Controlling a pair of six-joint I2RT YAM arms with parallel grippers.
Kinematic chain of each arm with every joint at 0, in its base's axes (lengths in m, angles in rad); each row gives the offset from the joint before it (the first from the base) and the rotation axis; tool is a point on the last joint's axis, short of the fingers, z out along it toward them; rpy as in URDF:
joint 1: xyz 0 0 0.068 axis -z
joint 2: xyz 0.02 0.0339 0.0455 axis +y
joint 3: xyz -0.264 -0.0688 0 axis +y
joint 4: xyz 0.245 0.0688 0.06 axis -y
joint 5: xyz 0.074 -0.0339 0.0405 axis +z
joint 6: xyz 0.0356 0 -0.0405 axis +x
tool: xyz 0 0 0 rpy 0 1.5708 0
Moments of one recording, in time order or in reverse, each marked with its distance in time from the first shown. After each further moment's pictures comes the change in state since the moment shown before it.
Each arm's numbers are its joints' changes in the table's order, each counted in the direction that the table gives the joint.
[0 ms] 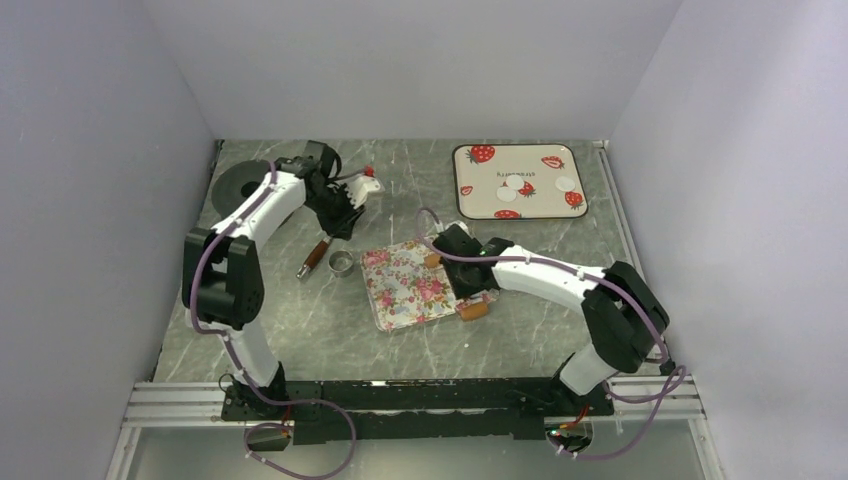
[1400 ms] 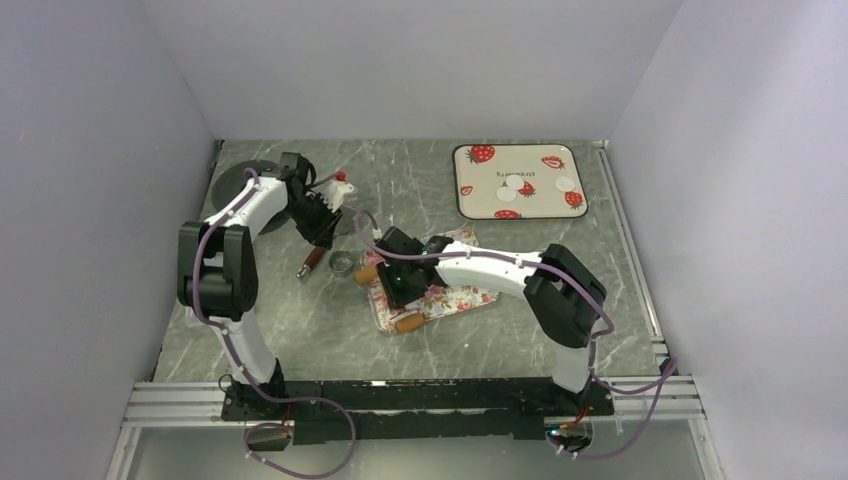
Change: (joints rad) left arm -0.166 0.030 0.098 0.053 -0.020 -0.052; right arm -0.219 0.288 -0.360 0.003 0.249 0.157
